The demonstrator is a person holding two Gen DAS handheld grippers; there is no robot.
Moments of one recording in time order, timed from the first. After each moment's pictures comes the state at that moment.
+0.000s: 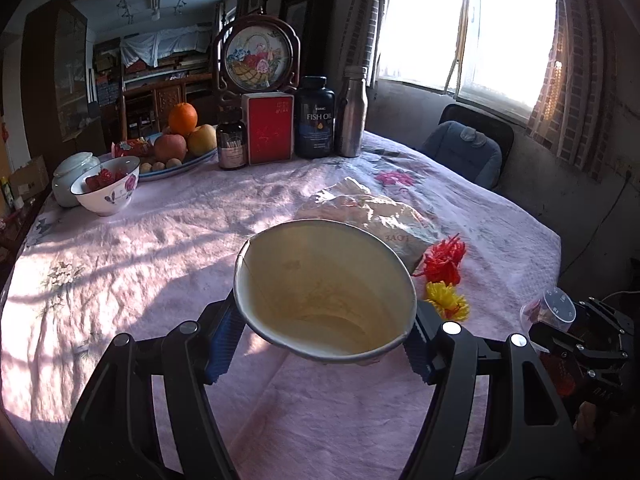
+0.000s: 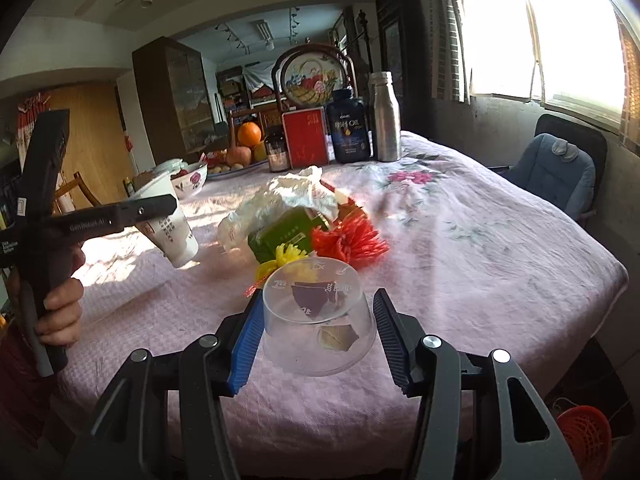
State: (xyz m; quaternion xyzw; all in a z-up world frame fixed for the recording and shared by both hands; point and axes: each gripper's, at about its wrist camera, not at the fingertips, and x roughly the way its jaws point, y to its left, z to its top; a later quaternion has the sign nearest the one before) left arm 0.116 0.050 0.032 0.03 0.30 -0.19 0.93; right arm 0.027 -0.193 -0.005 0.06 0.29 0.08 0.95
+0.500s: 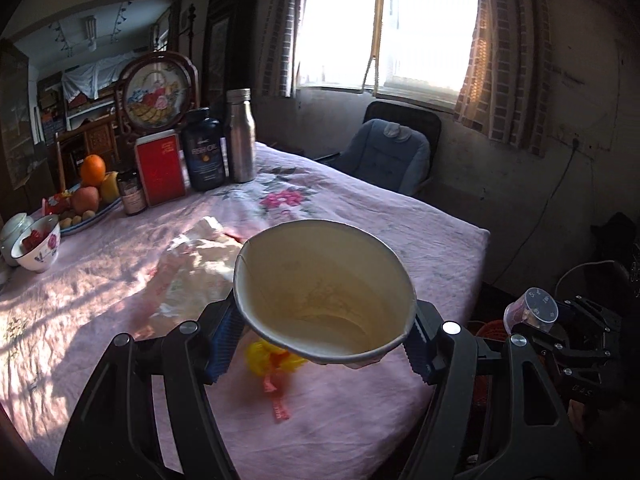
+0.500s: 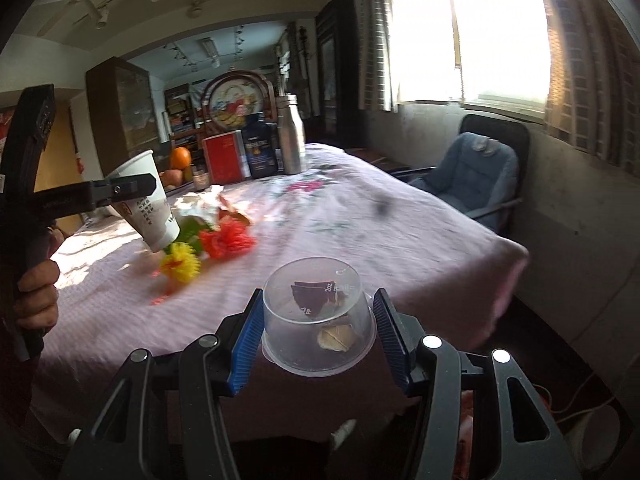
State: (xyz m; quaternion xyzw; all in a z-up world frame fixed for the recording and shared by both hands) left arm 0.074 -0.086 0.061 0.07 0.27 -0.30 0.91; right arm -0.049 -0.312 -0.004 0.07 0.27 -0.03 0.96
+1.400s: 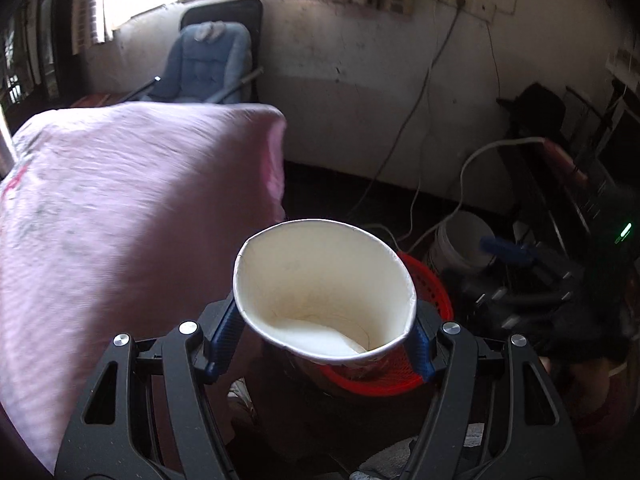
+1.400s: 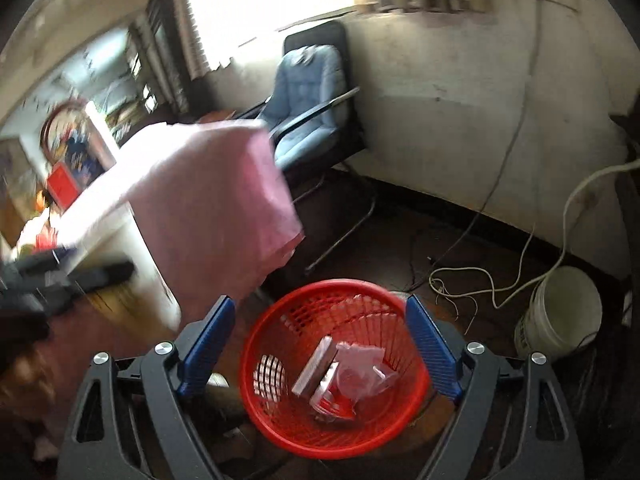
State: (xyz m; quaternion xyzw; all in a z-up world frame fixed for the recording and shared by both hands) left arm 0.010 -0.374 -0.072 0.20 0.39 -0.48 0.76; right arm -0.133 -0.526 -0.119 0.24 0.33 -0.22 0.89
